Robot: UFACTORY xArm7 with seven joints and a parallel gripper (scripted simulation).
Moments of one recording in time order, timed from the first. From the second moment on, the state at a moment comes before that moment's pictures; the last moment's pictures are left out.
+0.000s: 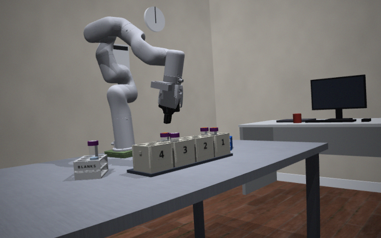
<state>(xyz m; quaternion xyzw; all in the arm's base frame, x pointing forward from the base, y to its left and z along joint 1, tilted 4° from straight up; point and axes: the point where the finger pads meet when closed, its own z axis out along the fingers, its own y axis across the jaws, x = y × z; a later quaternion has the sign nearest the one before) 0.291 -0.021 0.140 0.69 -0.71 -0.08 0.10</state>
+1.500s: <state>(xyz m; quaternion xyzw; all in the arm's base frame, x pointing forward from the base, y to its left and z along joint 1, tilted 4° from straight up) 0.239 -0.040 0.087 0.67 -0.73 -0.08 0.11</state>
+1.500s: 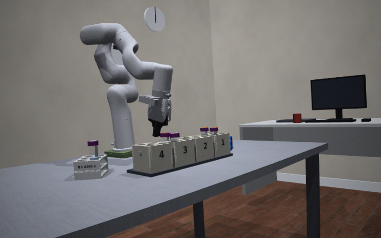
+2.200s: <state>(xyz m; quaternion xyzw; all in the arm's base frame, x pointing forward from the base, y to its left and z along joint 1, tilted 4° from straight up) 0.239 -0.040 0.081 0.67 -0.73 -0.08 0.11</state>
